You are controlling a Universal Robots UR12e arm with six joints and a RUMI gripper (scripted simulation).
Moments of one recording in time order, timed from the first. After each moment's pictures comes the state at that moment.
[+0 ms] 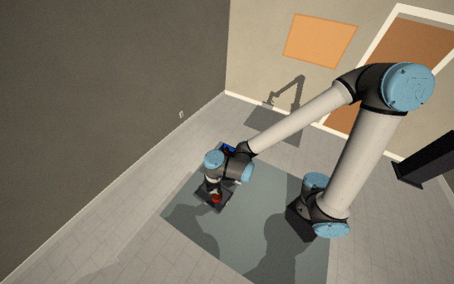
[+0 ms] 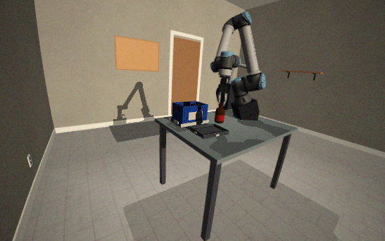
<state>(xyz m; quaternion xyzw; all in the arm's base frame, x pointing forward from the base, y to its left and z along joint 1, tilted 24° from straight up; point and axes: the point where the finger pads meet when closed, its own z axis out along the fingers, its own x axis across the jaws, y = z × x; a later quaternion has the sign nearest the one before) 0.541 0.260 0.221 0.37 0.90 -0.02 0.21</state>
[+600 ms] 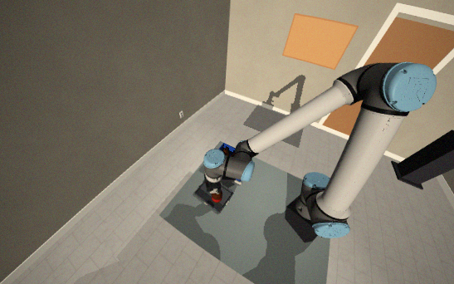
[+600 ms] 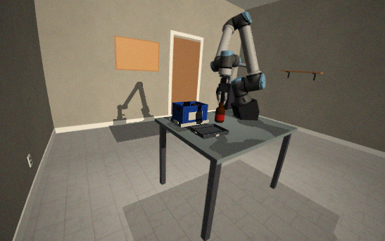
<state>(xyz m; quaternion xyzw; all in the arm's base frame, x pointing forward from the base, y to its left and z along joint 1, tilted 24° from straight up) 0.540 0.261 0.225 0.37 0.90 -0.02 0.21</state>
